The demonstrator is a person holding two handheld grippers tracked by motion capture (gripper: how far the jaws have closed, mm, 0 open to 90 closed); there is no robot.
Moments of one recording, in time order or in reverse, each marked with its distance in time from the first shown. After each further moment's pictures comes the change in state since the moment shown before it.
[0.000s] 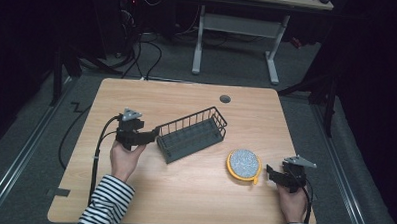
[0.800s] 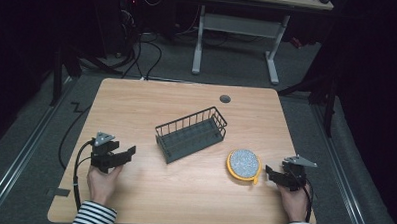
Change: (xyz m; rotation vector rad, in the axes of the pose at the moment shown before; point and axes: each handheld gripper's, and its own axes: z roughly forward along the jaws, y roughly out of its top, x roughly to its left) left arm 0.038 -0.081 -0.025 0.013 0.098 -0.110; right arm -0.002 0.000 0.000 0.002 0.033 0.004
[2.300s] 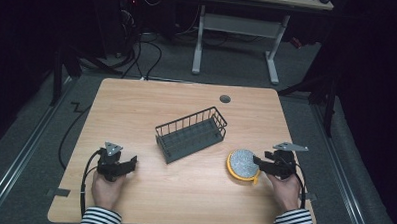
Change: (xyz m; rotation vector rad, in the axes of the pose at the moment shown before) left arm -0.002 -0.031 0.027 0.073 0.108 0.091; right arm 0.041 0.054 -0.010 0.024 0.190 -0.074
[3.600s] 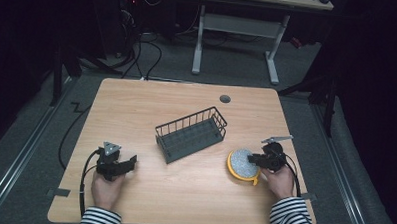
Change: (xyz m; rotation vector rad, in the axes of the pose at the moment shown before) left arm 0.004 0.000 0.000 -0.013 -0.035 -0.028; right arm -0.008 0.014 0.035 0.185 0.104 -0.016
